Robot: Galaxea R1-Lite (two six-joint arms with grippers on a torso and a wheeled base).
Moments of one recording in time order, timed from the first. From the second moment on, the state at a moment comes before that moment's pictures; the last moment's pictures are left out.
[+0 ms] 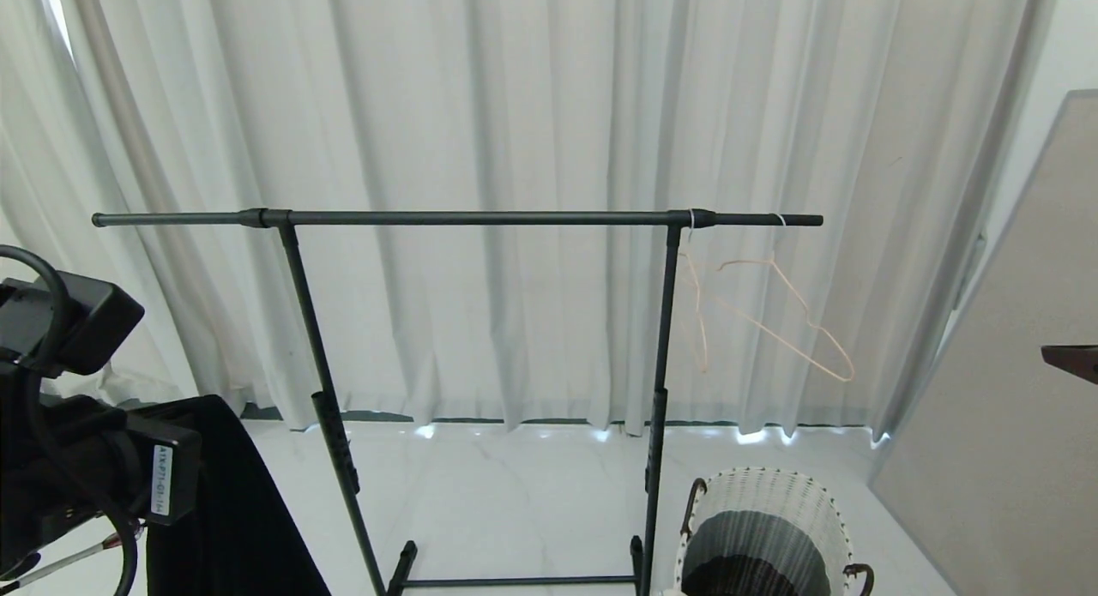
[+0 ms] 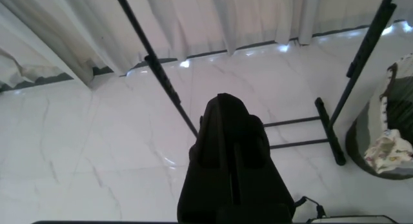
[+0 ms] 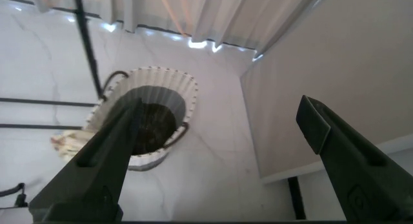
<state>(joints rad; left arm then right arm) -0.27 1.07 -0.61 0.01 0.25 0.14 0.11 1.13 -1.02 0.35 -0.18 -0.18</state>
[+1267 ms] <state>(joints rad) -0.27 1.03 -0.59 0.01 0.25 0.14 0.12 1.25 -1.03 0.20 0.05 -0.24</state>
